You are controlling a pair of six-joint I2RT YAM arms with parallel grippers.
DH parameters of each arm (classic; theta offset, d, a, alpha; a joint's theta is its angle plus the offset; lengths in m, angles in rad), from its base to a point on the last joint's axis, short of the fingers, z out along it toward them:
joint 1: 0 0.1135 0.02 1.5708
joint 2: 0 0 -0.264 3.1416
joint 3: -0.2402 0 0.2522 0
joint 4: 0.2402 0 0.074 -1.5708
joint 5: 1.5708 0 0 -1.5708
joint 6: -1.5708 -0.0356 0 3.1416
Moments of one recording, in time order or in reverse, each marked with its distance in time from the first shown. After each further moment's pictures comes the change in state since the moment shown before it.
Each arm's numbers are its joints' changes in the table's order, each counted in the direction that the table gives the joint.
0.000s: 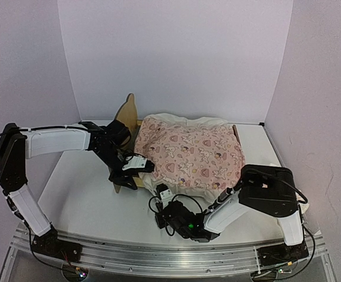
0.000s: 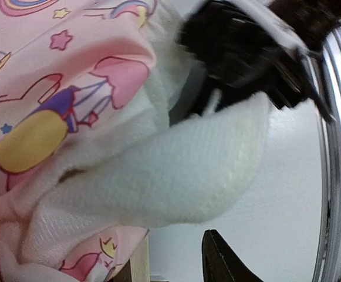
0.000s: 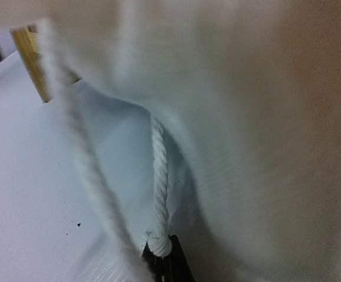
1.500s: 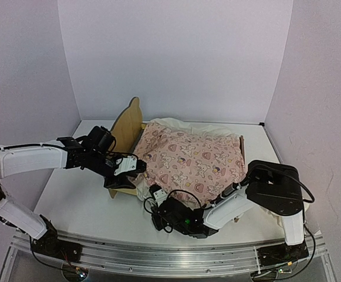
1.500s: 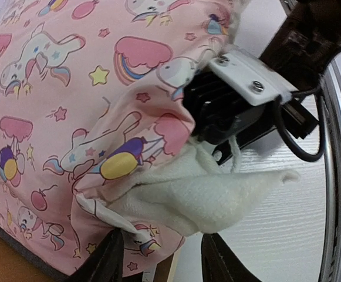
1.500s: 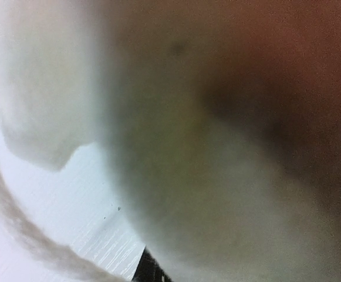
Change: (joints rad) left arm -0.018 0.290 0.298 -0.302 -0.054 0.111; right arm -0.011 0.053 -0.053 0.189 -0.169 0.006
